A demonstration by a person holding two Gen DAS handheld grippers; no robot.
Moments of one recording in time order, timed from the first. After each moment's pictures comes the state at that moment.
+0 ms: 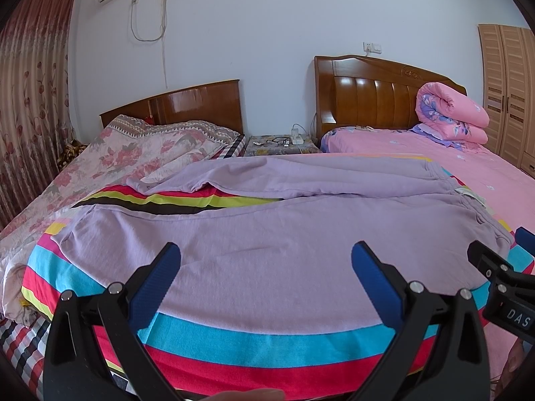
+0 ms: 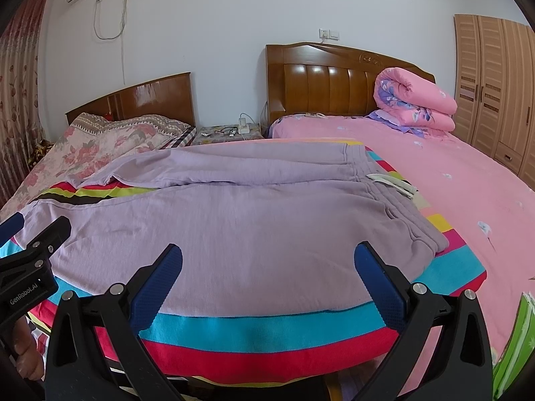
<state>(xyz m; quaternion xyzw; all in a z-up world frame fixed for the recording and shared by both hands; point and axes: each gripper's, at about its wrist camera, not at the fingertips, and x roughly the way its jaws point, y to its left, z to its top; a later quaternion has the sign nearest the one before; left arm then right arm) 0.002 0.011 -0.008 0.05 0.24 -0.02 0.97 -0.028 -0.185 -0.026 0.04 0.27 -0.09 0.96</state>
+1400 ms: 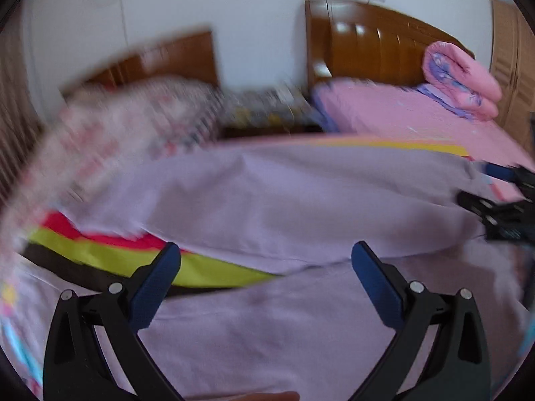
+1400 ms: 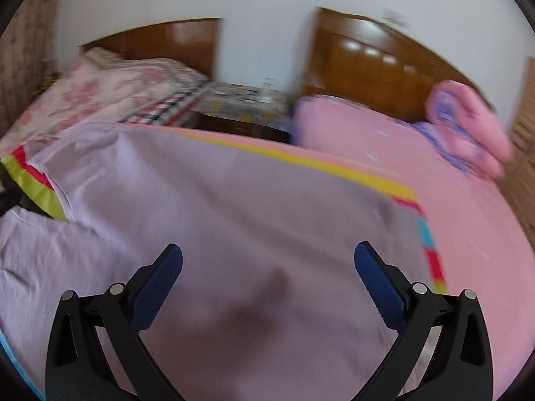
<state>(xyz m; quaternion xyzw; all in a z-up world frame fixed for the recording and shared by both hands) 0.290 -0.008 -0.015 0.03 0.40 -0.08 0.91 0.307 -0.282 -0.032 -0.08 0.37 0.07 0.92</state>
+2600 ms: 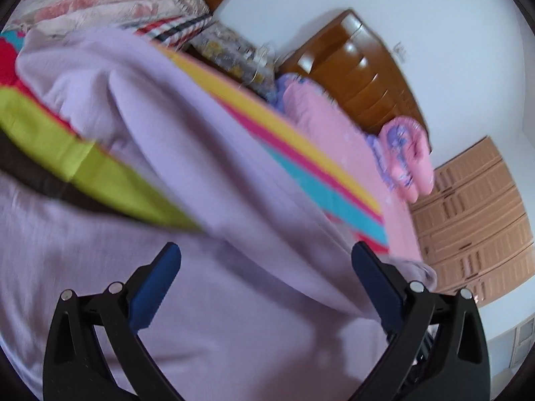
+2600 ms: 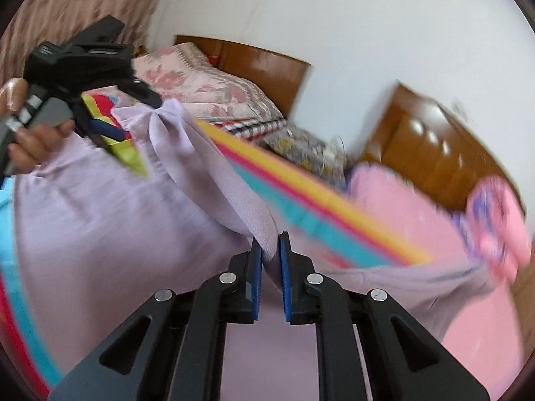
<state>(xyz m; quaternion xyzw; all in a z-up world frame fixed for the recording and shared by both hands) 0.306 0.079 -0.053 -0.28 0.46 -0.18 0.82 0.155 -0.220 -0.043 -0.17 0.30 0.10 0.93</state>
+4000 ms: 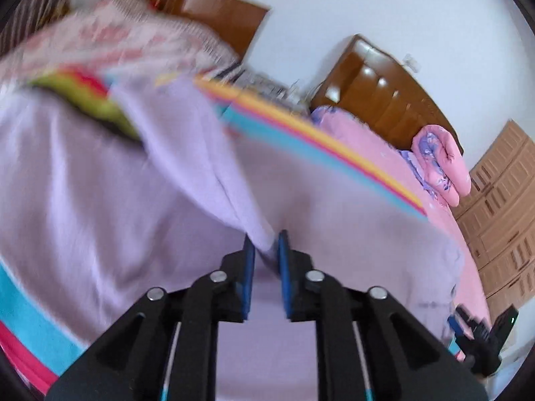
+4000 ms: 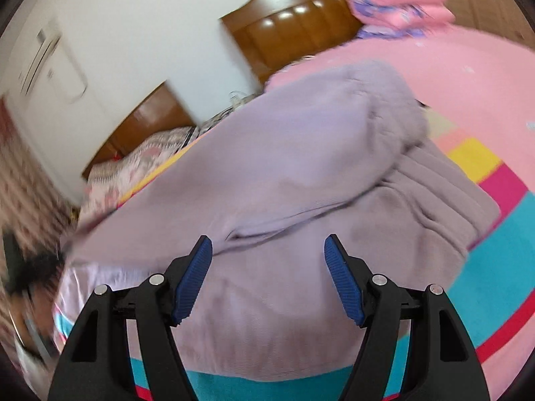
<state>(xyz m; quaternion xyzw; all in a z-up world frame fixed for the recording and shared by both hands) 0.208 0.133 -0.060 -0.22 0.40 -0.09 0.89 0.053 -0.381 -0.094 0.30 0.32 -0.03 0.90</state>
